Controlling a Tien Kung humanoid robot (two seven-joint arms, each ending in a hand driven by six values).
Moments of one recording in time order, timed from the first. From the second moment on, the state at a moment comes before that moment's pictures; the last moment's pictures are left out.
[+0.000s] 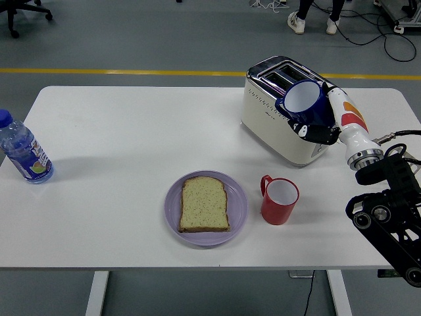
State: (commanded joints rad) left arm -0.10 0.00 -0.18 -0.20 0.46 0.06 0.06; right arm 0.49 -0.28 0.94 1.49 -1.81 -0.40 -0.36
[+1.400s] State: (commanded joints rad) left arm -0.08 0.00 -0.16 -0.20 0.44 0.06 0.06; right arm 0.88 -0.32 0.28 1.51 -2.22 -0.15 -0.65
